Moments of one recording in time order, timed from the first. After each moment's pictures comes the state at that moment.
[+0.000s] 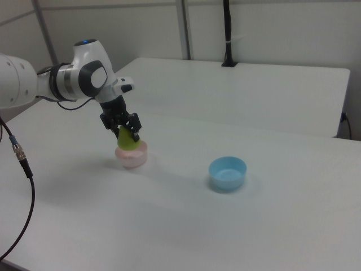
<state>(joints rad) 0.27 0.45 -0.10 -1.55 -0.11 2.08 0.18</state>
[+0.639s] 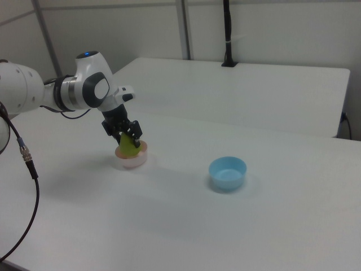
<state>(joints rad) 0.28 0.52 -0.10 -1.56 -0.11 2.18 0.20</state>
